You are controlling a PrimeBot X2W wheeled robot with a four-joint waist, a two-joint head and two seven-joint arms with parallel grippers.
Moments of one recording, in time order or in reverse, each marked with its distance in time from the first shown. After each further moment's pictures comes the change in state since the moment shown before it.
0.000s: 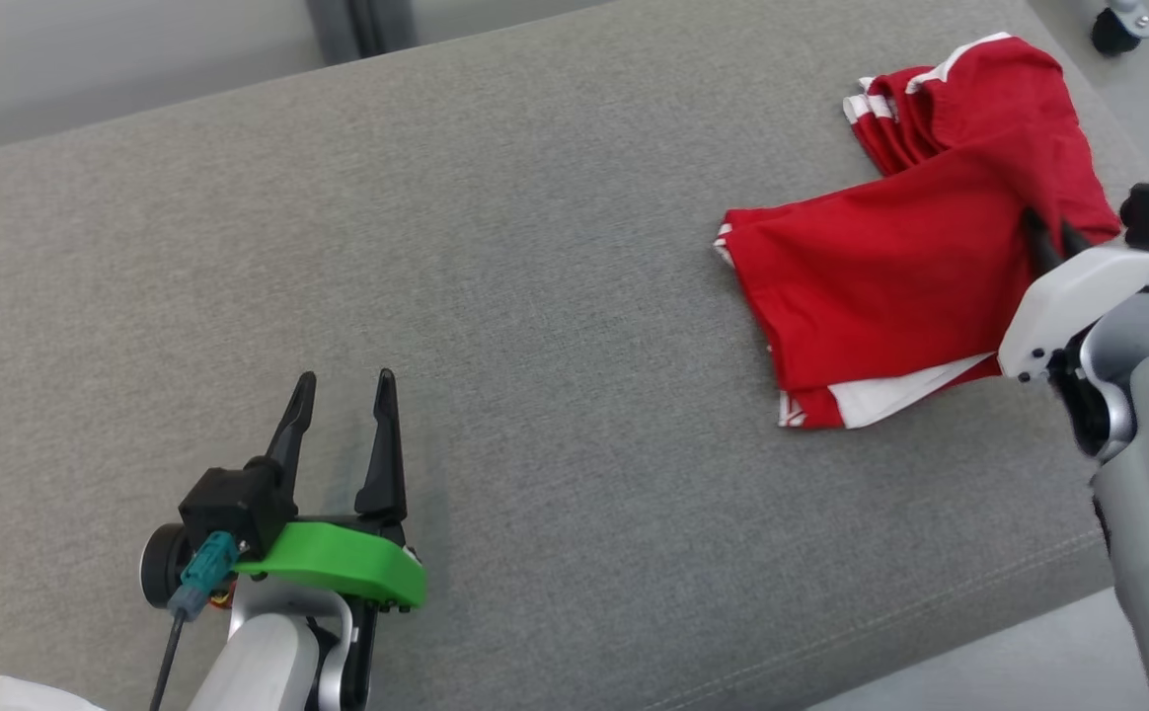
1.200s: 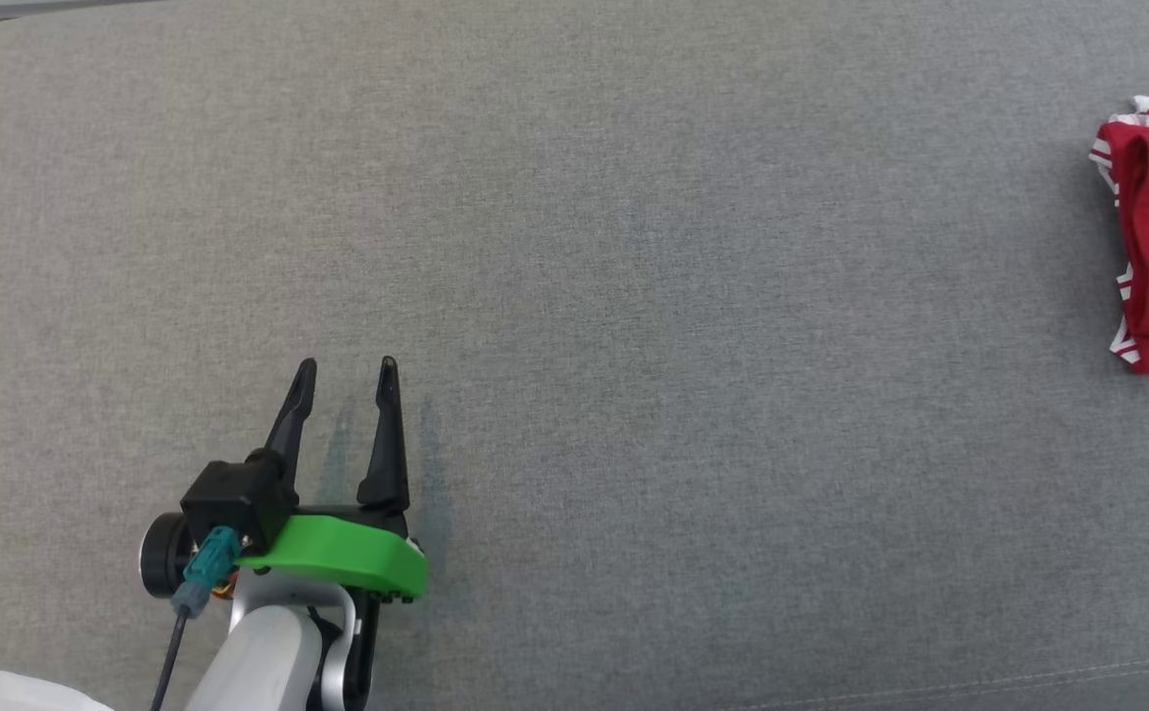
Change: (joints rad) left arm -0.012 -0.001 -0.012 -0.013 0.010 0.013 -0.015; right arm -0.246 -0.190 -0.379 0.200 -0.450 0.000 -0.048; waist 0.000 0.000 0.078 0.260
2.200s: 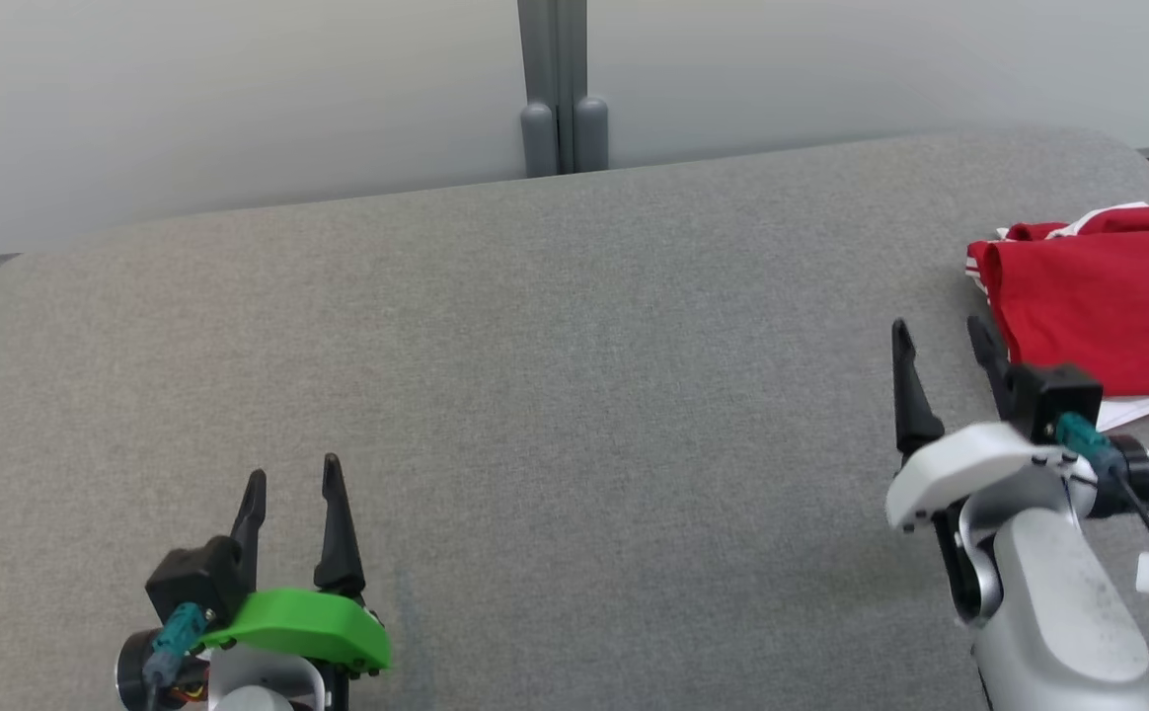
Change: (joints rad) left arm 0.111 -0.027 0.113 0.096 -0.045 0.019 -0.006; right arm 0.460 0.367 0.379 -0.251 0.305 0.000 -0.311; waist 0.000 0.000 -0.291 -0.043
